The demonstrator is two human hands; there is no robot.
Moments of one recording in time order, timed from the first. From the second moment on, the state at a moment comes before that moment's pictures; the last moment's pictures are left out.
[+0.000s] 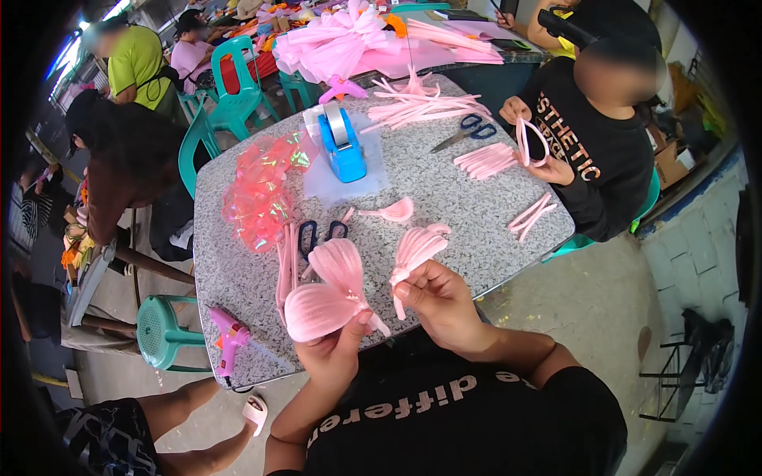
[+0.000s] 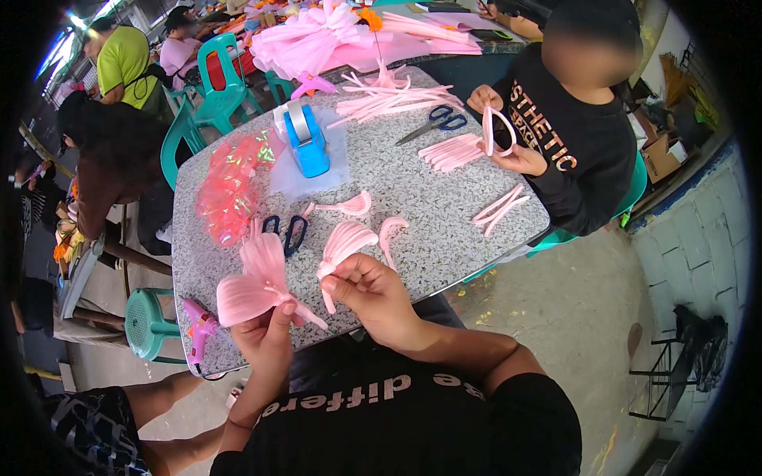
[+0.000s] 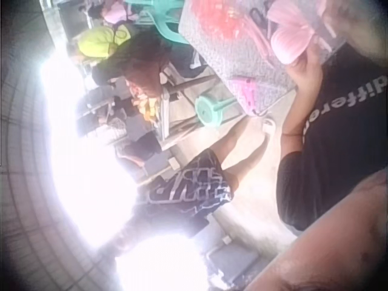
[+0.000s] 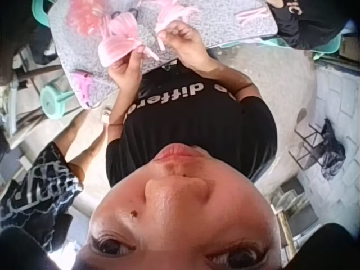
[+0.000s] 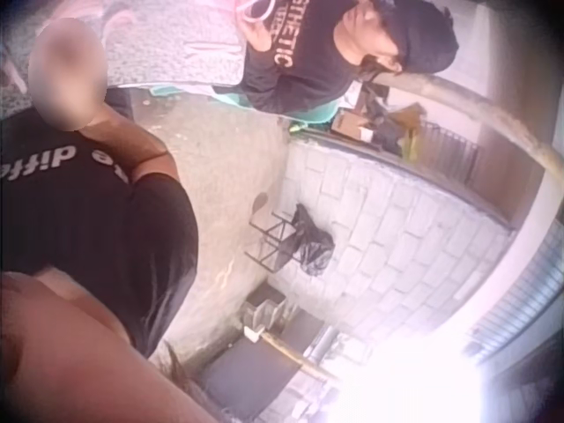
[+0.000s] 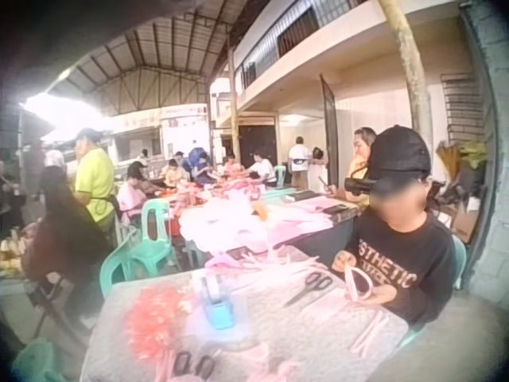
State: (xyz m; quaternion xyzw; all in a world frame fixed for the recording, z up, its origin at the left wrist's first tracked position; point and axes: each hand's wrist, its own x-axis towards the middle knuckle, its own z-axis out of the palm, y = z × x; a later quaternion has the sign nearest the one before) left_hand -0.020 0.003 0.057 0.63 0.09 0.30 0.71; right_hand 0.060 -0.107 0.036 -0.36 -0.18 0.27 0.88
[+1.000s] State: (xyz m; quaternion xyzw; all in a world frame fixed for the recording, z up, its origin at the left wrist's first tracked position) left_hand -0.019 0.003 0.042 0.59 0.04 0.30 0.75; right_hand 0.058 -0.097 0.028 -0.28 -0.14 0.36 0.88
